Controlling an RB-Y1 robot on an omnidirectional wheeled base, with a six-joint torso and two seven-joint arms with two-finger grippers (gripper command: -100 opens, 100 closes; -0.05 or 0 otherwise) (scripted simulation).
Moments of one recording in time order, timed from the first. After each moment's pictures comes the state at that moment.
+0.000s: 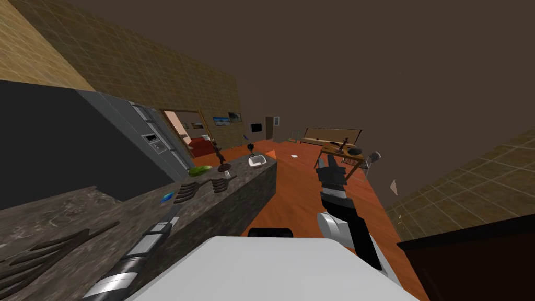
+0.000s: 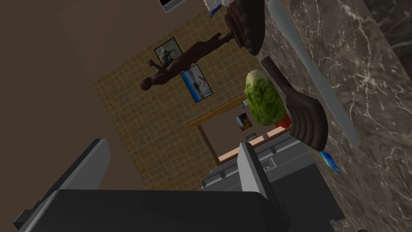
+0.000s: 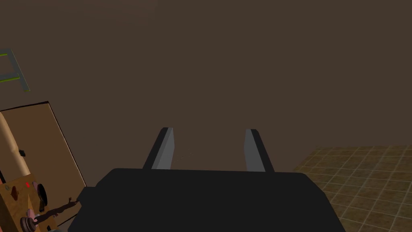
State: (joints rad) left arm 1.16 0.40 0.33 -2.13 0.19 -0.41 -0.08; right arm 0.49 0.03 -0.02 -2.37 -0.05 -0.37 0.00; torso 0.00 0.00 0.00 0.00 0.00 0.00
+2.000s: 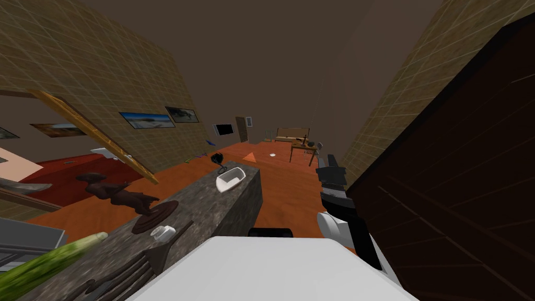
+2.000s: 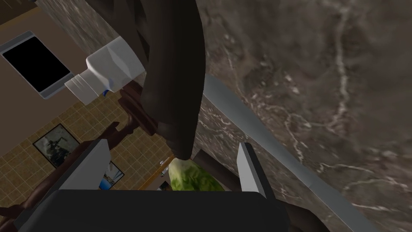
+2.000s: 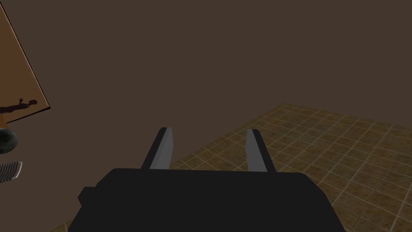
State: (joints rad) left arm 1.46 0.55 0.35 -1.98 0.51 -0.11 -0.04; right arm 0.49 0.03 -0.02 -2.37 -0.05 -0.37 0.00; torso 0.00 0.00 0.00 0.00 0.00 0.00
